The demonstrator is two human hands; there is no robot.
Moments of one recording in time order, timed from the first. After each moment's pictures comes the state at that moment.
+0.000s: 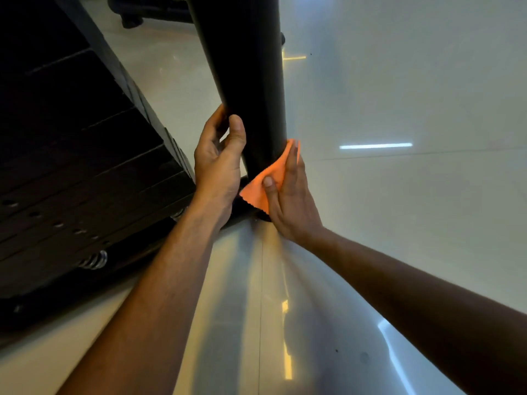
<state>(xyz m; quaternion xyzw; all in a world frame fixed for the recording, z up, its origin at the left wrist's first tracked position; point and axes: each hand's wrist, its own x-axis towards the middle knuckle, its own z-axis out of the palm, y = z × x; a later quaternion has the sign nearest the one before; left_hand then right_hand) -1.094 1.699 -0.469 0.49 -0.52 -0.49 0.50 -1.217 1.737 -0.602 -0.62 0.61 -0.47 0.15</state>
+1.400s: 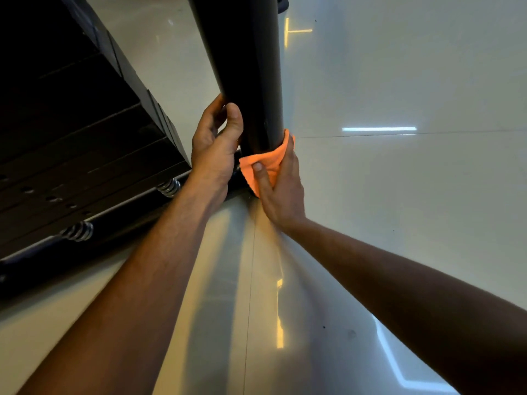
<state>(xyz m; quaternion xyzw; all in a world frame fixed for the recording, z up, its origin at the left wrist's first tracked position) -1.090 1.696 -0.517 0.49 -0.51 -0.53 0.47 -1.203 1.747 -0.628 -0.49 0.66 -0.51 0.26</state>
